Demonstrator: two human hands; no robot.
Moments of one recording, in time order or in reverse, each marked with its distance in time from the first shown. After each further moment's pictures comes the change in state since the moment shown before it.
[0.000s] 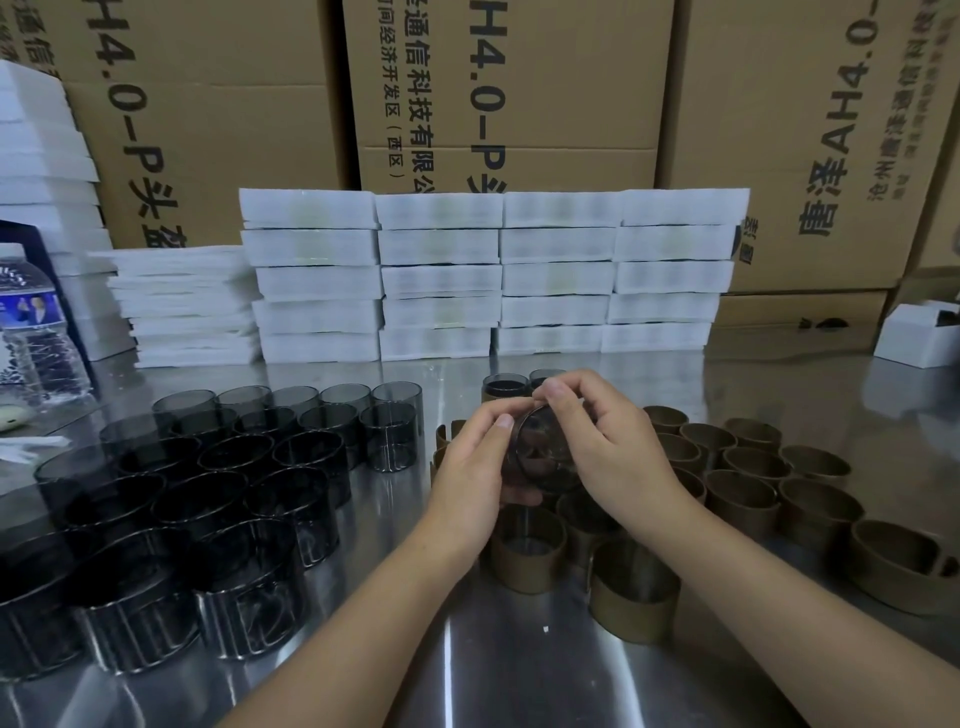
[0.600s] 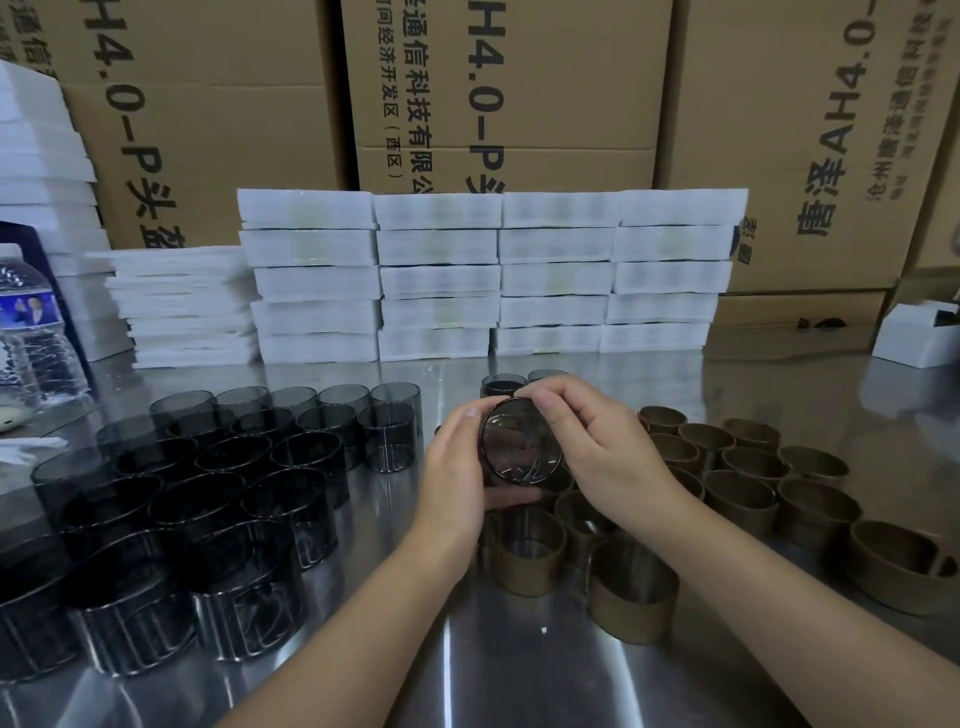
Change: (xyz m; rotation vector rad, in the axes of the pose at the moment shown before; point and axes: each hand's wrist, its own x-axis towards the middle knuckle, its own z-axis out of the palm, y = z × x) left_hand 0.002 0.001 0.001 -0.157 0.201 -0.070; right_hand 0.001 0.000 0.001 0.088 -0.097 -0.059
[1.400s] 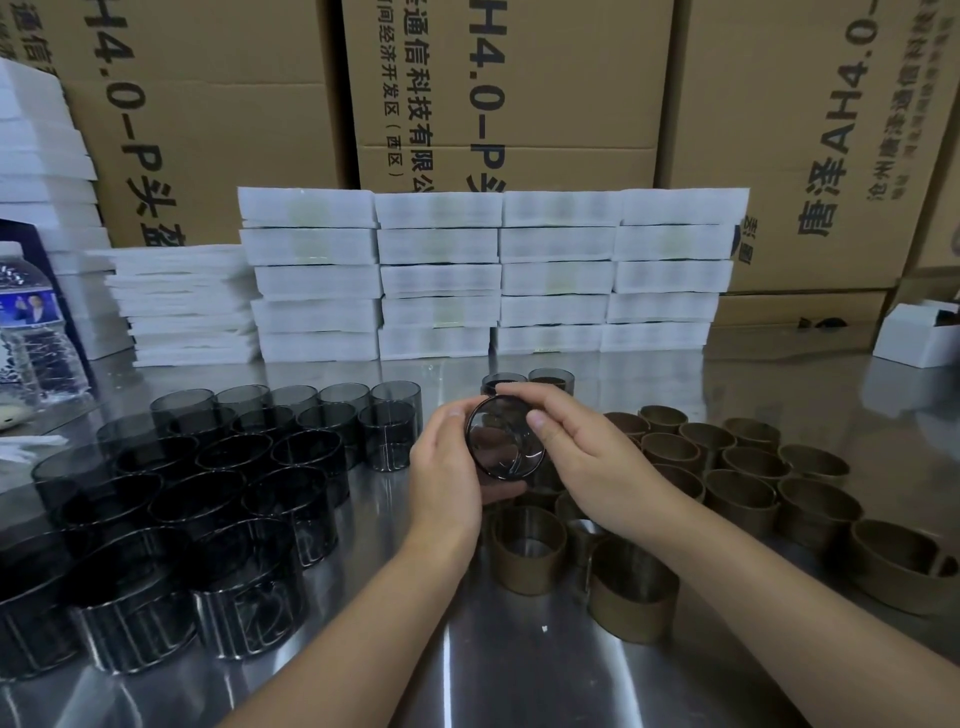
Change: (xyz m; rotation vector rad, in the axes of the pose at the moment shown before) left_hand -0.001 0.003 0.001 0.039 0.149 0.015; right_hand -0.003 -0.003 0.000 -0.033 -0.205 0.051
